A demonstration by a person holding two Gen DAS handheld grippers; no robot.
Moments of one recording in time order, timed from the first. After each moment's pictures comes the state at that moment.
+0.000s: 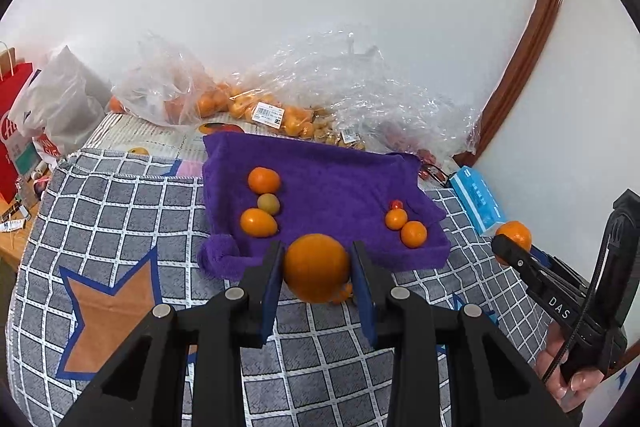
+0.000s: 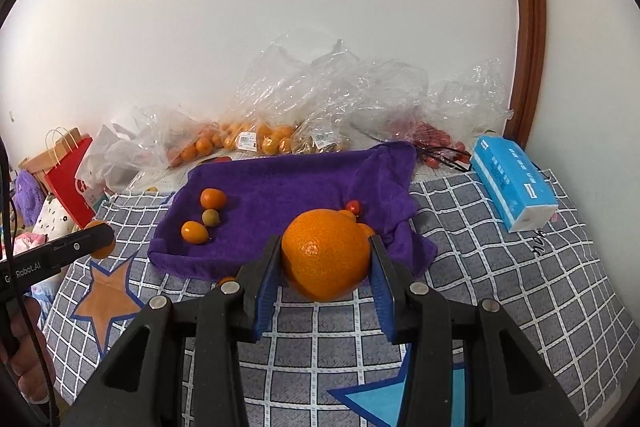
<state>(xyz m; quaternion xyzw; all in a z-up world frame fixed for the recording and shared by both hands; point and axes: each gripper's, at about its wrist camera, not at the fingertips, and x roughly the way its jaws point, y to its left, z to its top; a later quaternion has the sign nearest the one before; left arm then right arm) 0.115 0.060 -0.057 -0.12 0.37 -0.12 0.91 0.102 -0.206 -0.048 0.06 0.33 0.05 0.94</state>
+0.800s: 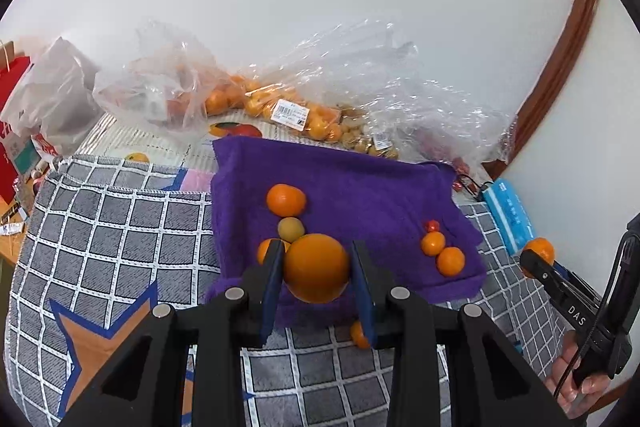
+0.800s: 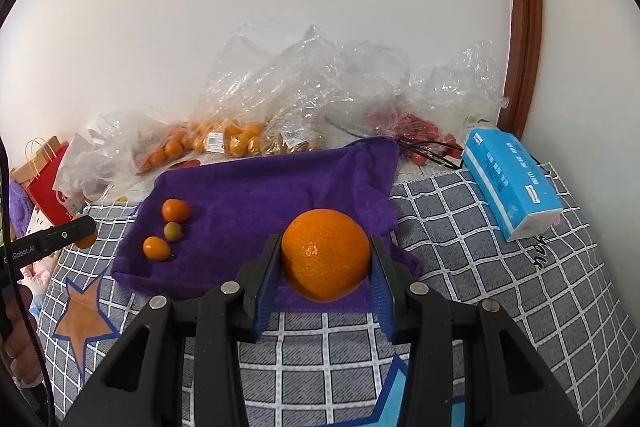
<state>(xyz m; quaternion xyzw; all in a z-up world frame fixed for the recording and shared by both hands) 0.182 0.065 -0.078 -0.13 0.39 -0.09 0.91 0.157 -0.235 -0.071 0.07 0.35 0.03 0.93</state>
